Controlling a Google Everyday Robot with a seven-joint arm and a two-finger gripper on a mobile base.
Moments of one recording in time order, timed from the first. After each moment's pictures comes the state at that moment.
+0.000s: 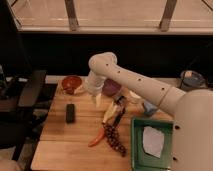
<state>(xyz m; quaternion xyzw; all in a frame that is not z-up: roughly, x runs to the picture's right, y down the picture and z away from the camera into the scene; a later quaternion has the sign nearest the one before) -0.099 0.059 0.769 -0.23 -0.34 -0.38 0.83</state>
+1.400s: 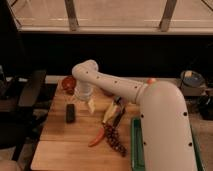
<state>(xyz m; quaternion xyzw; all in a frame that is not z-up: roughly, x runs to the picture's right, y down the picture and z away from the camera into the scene) -0.138 0.112 0.837 -0.30 -0.30 -0.43 0.79</state>
